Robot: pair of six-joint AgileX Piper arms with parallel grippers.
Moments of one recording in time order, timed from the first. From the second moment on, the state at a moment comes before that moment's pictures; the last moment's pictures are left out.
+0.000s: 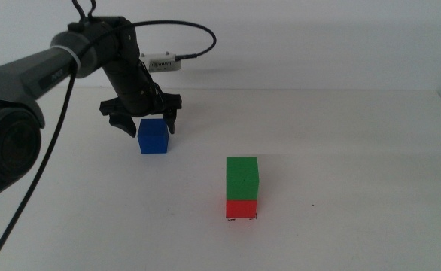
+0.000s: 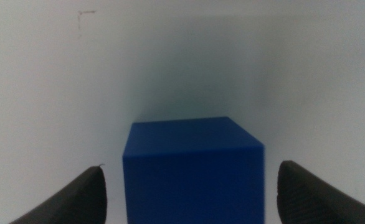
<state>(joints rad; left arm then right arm) -0.22 2.31 -1.99 -0.12 1.13 -0.18 0.68 0.56 -1.03 0.01 1.01 0.01</state>
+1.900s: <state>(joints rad) -0.73 1.89 -1.72 0.14 1.17 -0.77 0.68 0.56 -1.03 0.01 1.01 0.01</state>
